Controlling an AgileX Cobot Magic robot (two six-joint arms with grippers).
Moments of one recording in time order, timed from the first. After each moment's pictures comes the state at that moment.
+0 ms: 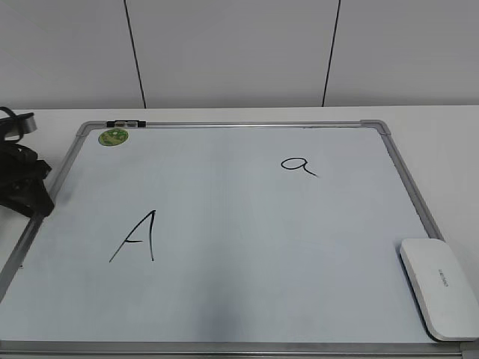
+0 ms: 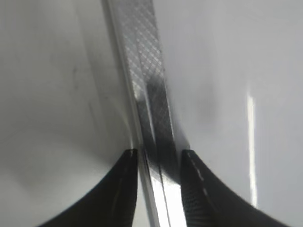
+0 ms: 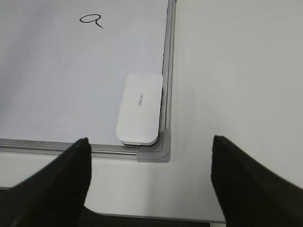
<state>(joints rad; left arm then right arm) 0.14 2.15 -1.43 -0.42 0.94 0.50 0.02 -0.02 -0.49 0.06 1.14 -0.05</state>
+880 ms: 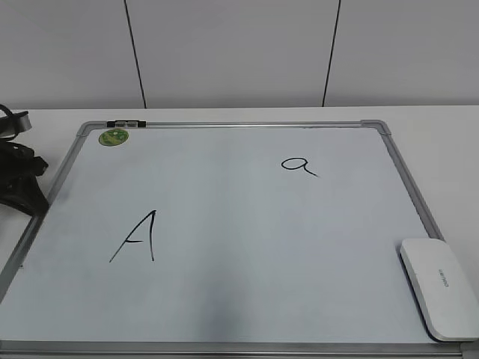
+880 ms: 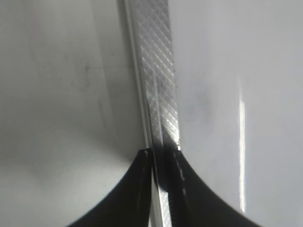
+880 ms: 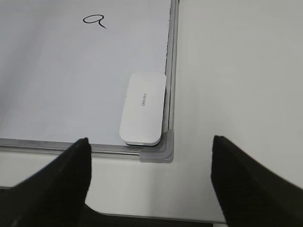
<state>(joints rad) 0.15 2.15 -1.43 -0.45 0.94 0.50 0.02 -0.02 -0.49 0.07 1.14 -0.05</state>
